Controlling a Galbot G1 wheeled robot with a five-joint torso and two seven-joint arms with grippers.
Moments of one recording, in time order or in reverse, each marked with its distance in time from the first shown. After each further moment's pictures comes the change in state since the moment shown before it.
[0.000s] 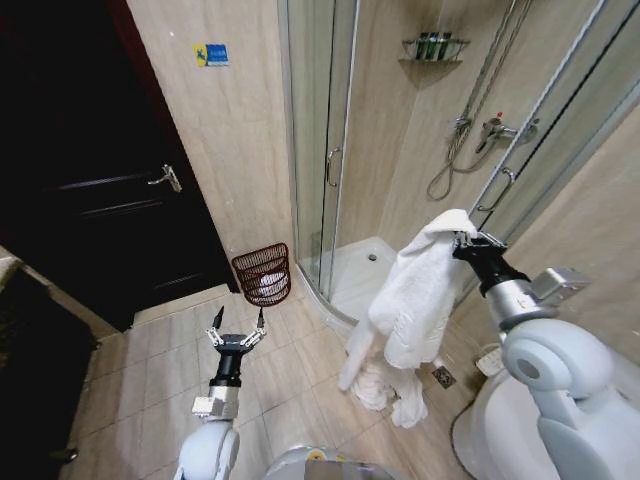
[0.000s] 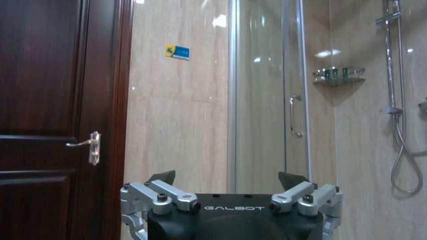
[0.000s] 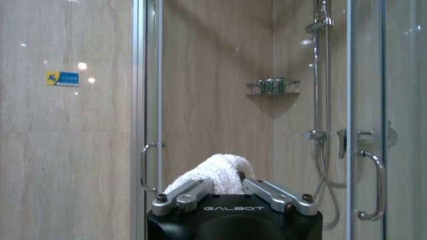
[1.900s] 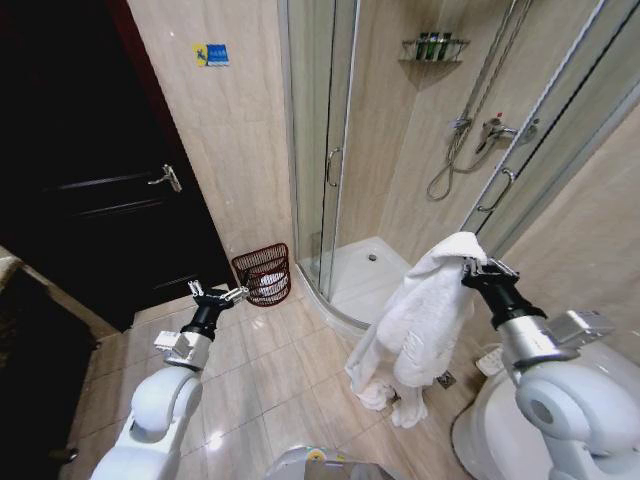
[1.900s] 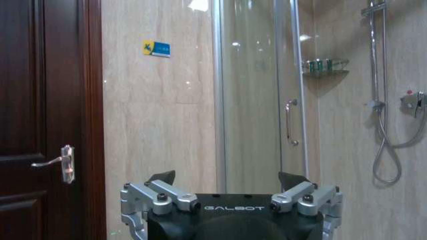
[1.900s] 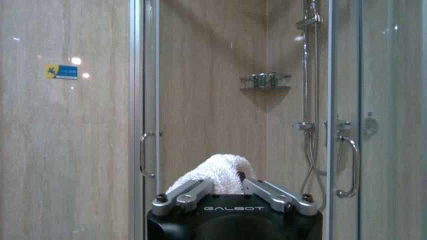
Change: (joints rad) left arm -0.175 0.261 -0.111 -0.192 -0.233 0.466 0.016; right arm -0.248 0.163 0.154 0.096 -0.128 0.036 -0.159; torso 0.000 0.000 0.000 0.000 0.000
